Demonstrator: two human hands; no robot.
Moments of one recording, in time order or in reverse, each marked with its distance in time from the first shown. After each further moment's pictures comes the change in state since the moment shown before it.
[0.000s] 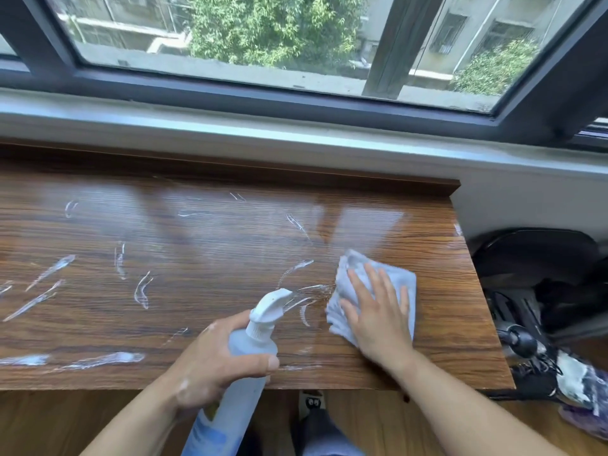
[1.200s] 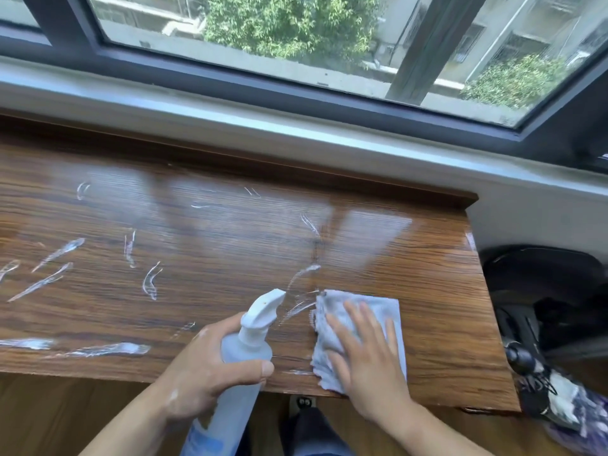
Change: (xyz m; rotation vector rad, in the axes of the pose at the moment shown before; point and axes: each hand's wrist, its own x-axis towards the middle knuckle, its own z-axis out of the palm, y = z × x) left_hand -0.013 -0.010 -0.015 -0.028 0.009 0.022; right_hand -0.053 -0.027 -0.001 -0.022 -0.107 -0.243
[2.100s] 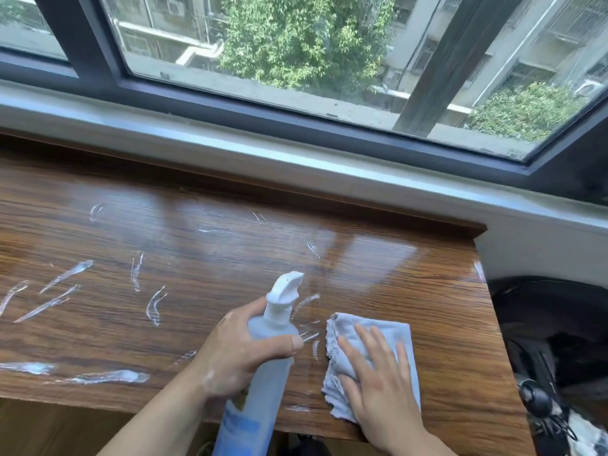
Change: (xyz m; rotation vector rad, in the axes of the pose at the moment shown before) left_hand 0.046 0.033 0.007 -0.155 0.163 0.059; right_hand 0.015 0.021 -0.001 -0.009 0.041 -0.013
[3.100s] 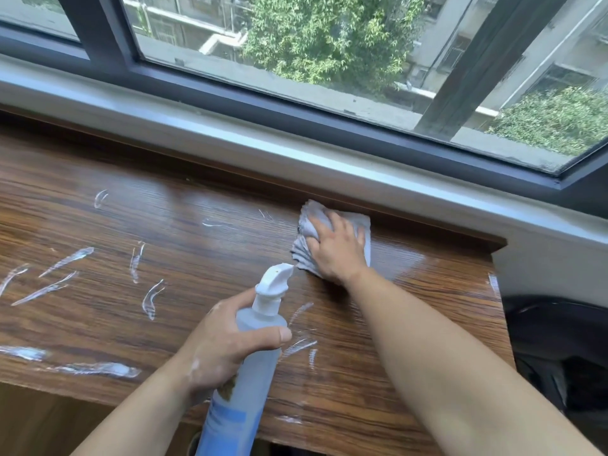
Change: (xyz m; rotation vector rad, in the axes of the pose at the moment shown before) left_hand 0.011 0.010 -0.005 -0.124 0.037 -0.030; right_hand 0.253 -0.037 -0.039 0.000 -0.104 0.012
